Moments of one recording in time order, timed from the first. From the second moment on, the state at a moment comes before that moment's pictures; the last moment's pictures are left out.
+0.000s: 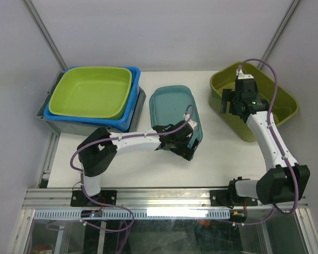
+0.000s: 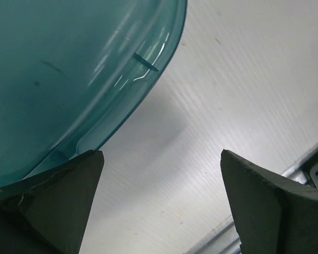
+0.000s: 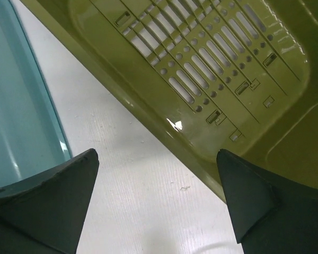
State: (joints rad) left arm -1.11 1.88 1.31 -0.39 -0.01 -0.49; right arm 0.12 1.26 1.21 -0.75 0.31 0.11
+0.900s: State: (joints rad) left arm -0.97 1.66 1.38 -0.37 0.09 -0.40; right arm 0.09 1.34 1.15 -0.75 0.10 0.16
